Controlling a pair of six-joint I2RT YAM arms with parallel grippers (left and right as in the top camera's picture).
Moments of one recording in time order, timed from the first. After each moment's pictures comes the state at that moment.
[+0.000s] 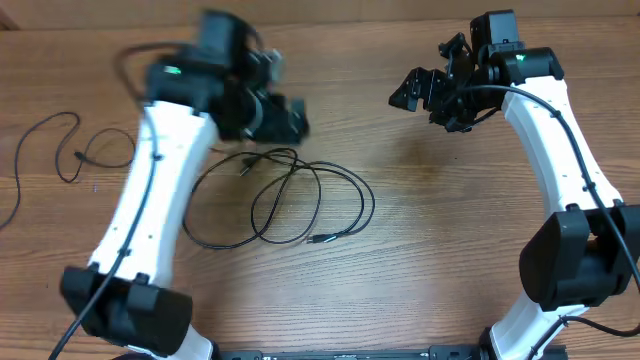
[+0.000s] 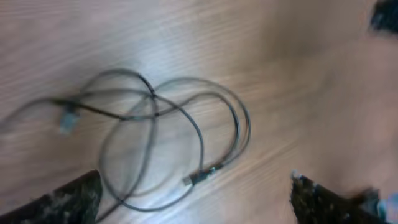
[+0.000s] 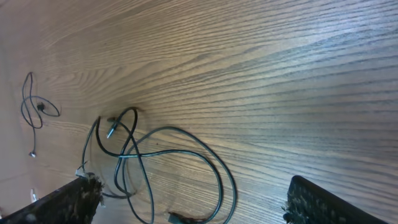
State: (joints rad) left arm -0.23 1.75 1.85 -1.28 0.32 -0.16; right arm 0.09 1.90 1.73 -1.04 -0.51 0.31
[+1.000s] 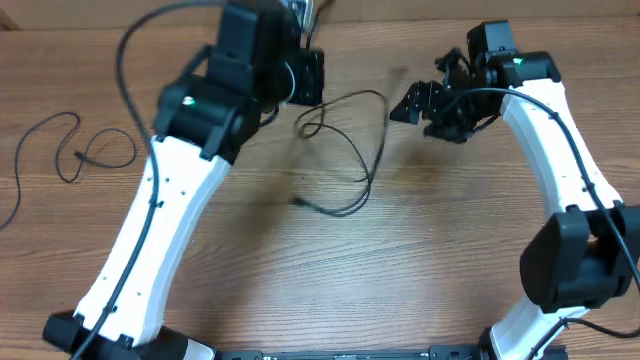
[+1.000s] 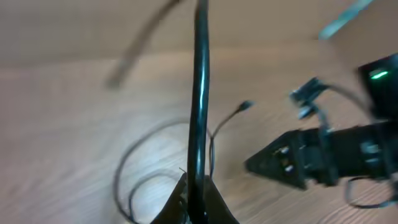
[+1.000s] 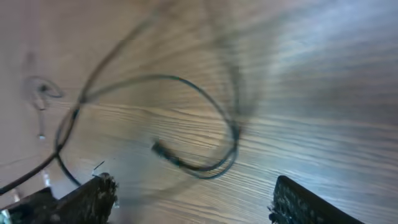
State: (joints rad) left arm -0.42 1.64 1.87 -0.87 0.15 -0.29; right arm 0.09 1.88 1.72 -1.11 -0.56 0.29
